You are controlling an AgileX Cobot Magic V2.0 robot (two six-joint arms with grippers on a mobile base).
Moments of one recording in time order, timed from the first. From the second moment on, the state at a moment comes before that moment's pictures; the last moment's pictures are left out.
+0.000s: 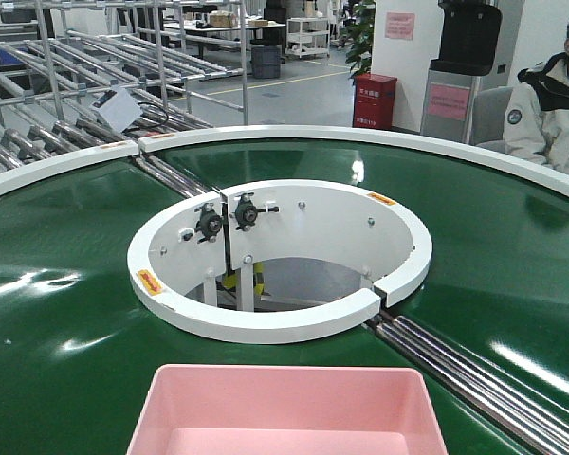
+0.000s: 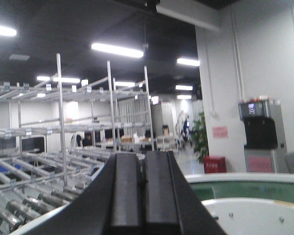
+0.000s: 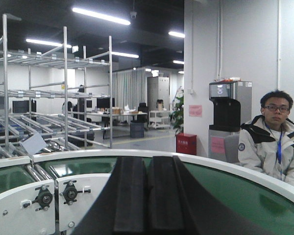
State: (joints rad) left arm -0.04 0.17 -0.49 -0.05 0.02 0.11; right arm 0.00 0.22 -0.46 -0.12 0.05 0.10
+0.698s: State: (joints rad) left arm -0.04 0.75 -0.54 -0.06 0.13 0.12; right arm 0.00 0.74 -0.55 -0.12 0.15 0.10
